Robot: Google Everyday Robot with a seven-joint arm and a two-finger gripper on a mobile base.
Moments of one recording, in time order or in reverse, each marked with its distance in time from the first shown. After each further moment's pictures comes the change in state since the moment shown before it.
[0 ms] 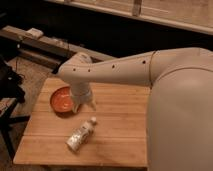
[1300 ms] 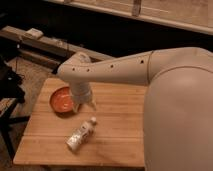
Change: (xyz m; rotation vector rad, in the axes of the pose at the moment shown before) arm -0.002 0.001 0.008 0.044 0.023 0.030
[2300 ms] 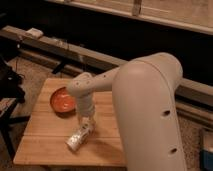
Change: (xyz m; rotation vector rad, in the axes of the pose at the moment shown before) arm 0.018 -0.008 0.114 0.016 0.185 0.256
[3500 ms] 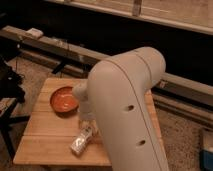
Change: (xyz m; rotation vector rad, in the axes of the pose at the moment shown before) arm 0.003 0.007 0.041 -0.053 0.102 0.088
